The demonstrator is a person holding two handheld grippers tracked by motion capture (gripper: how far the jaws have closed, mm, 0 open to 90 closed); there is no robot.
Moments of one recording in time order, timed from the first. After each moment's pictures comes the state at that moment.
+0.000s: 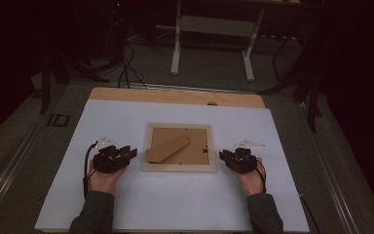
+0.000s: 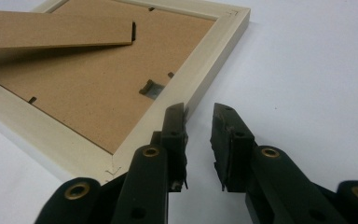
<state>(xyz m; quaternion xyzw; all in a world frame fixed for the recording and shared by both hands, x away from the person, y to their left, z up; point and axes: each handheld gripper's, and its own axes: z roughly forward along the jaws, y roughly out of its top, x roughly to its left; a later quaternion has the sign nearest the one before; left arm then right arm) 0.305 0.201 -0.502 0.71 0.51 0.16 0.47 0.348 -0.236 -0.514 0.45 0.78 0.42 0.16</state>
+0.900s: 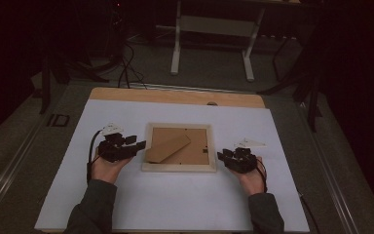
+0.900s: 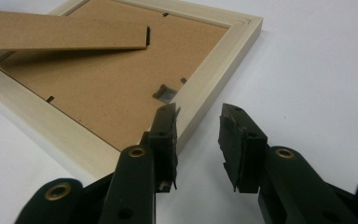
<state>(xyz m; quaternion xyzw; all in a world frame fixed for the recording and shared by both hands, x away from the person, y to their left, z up) 0.332 0.187 -0.470 0.74 0.46 0.12 0.48 0.347 -0.235 -0.508 0.43 0.79 0.42 0.15</state>
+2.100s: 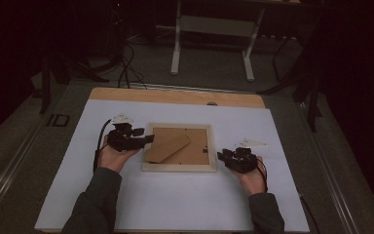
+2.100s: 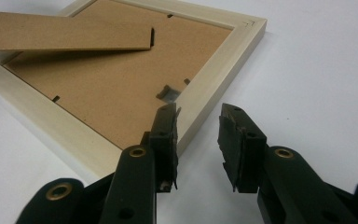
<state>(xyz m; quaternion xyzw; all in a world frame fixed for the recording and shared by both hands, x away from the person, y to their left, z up) 0.362 0.170 -0.460 0.76 0.43 0.10 0.47 0.348 -0.236 -0.507 0.42 0.79 0.43 0.14</state>
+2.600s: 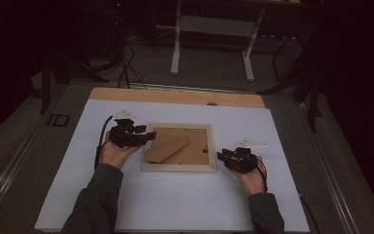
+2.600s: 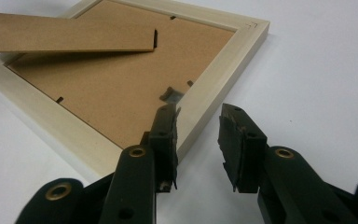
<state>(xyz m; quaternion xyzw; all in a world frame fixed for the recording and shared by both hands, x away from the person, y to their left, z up) 0.369 0.166 -0.451 0.76 0.43 0.10 0.47 0.347 -0.235 -0.506 0.42 0.79 0.43 0.14</state>
